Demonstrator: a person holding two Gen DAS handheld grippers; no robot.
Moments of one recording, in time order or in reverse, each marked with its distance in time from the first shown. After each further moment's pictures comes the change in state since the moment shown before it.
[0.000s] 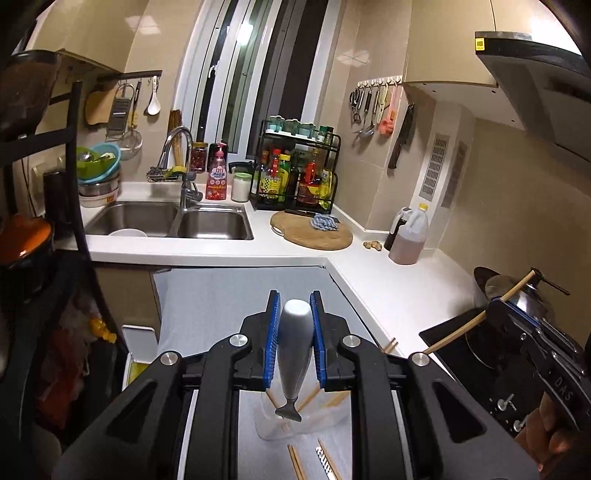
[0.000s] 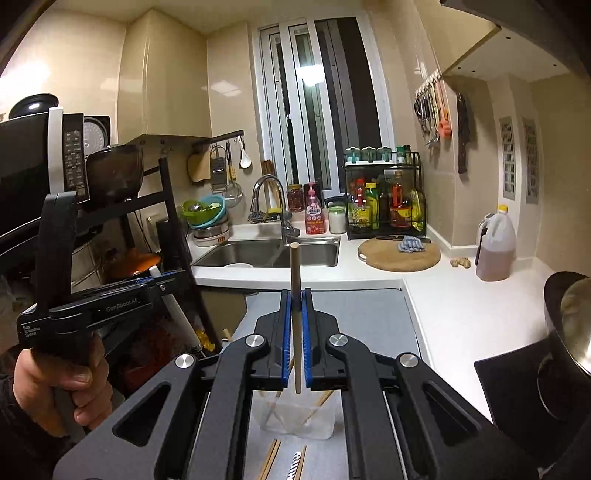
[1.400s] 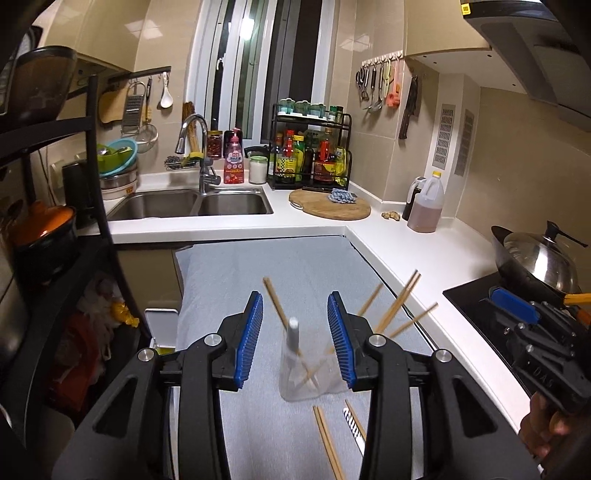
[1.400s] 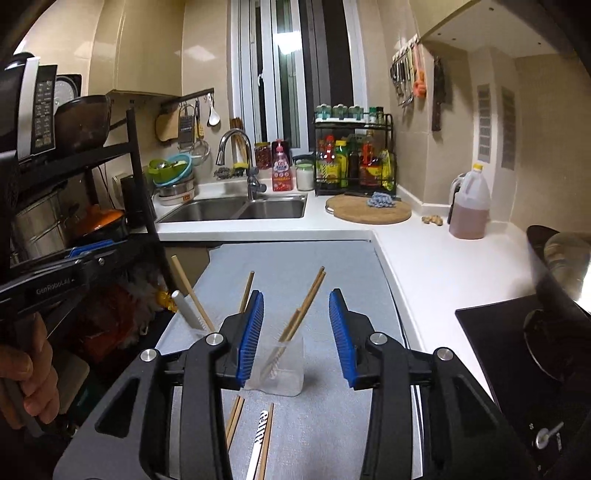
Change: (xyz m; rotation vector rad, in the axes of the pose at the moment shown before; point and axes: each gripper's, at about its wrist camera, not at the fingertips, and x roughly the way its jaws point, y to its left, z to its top) left arm -0.030 0.003 -0.073 0.053 0.027 0.087; right arm -0.007 -0.009 -0.075 -0.020 0.112 -0.140
